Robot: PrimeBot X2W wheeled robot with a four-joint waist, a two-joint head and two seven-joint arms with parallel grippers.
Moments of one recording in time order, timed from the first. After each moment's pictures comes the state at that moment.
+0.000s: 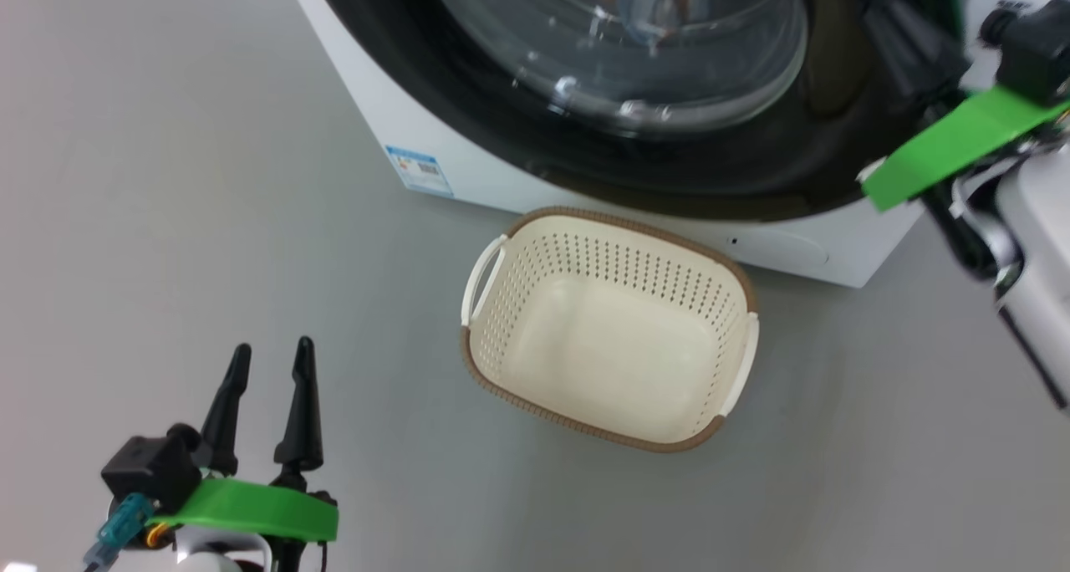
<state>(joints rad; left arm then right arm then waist) -0.21 0.10 -0.11 0.33 -0.45 -0.12 -0.25 -0.91 -0.44 0.58 0.50 0.59 0.13 -0.26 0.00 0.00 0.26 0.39</state>
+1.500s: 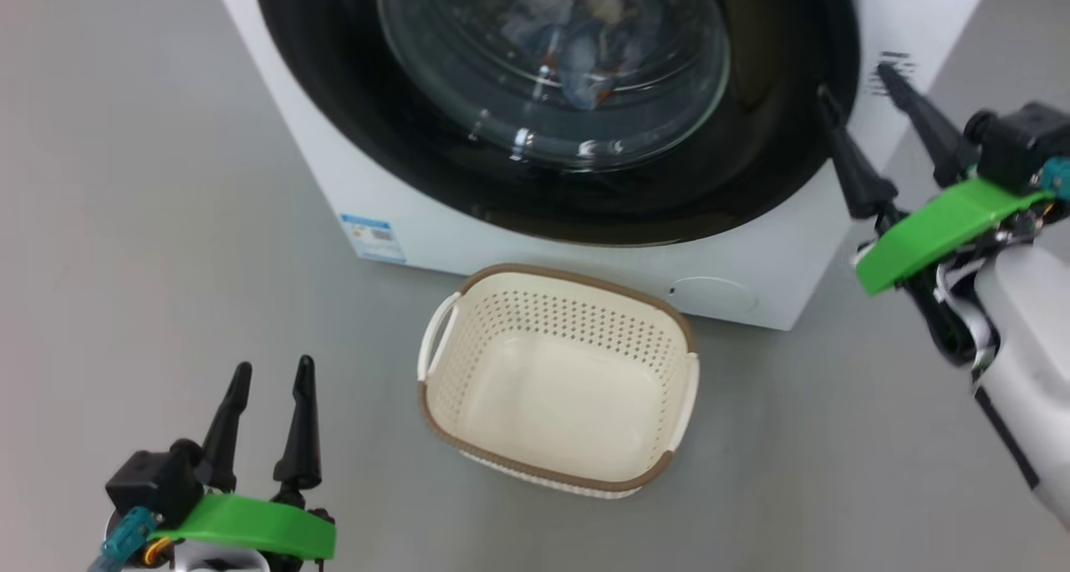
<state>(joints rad) -0.20 0.11 -0.11 0.35 -0.44 -0.13 -0.25 -0.76 -0.41 0.51 0.56 0.63 0.14 -0.26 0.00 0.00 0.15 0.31</state>
